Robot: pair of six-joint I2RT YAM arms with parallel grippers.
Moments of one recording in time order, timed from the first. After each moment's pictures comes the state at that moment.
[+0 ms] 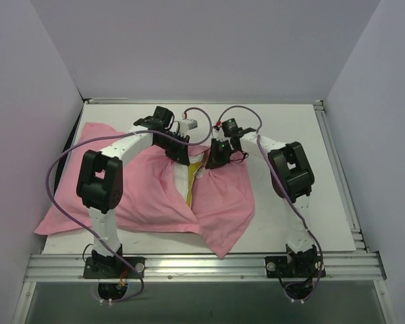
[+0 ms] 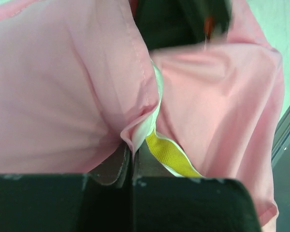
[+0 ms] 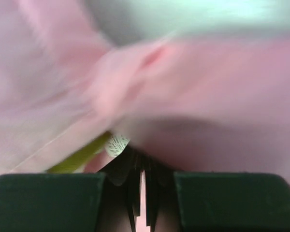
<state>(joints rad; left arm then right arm) -0.38 1.99 1.58 -0.71 0.62 0.12 0.46 2.18 1.52 -0.44 -0.44 0.46</state>
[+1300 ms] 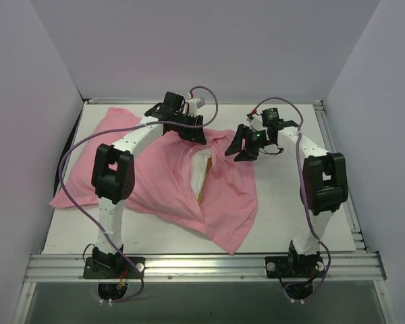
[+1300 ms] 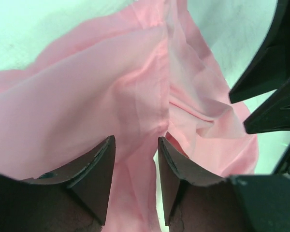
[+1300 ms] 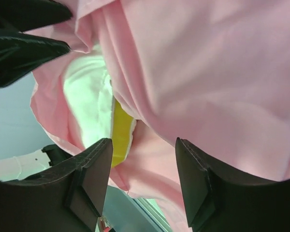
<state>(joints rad) -0.42 2.15 1.85 -0.55 0.58 -0.13 0.21 1.89 1.38 -0.56 -0.73 0.42</state>
